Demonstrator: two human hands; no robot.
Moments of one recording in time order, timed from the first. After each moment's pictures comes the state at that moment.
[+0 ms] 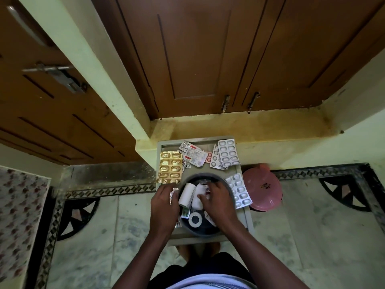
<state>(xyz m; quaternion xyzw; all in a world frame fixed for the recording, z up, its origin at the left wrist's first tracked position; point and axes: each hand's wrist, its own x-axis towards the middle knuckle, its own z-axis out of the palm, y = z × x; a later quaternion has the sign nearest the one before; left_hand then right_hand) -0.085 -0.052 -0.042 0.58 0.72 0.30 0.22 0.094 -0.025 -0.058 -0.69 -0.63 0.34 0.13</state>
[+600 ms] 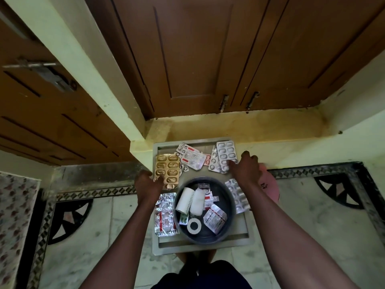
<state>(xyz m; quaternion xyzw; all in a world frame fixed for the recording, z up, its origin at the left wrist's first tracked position) -0.133 0.042 -0.099 0.36 0.85 0.21 0.31 0.166 0.093 -0.070 -0.84 -0.47 0.26 0.06</state>
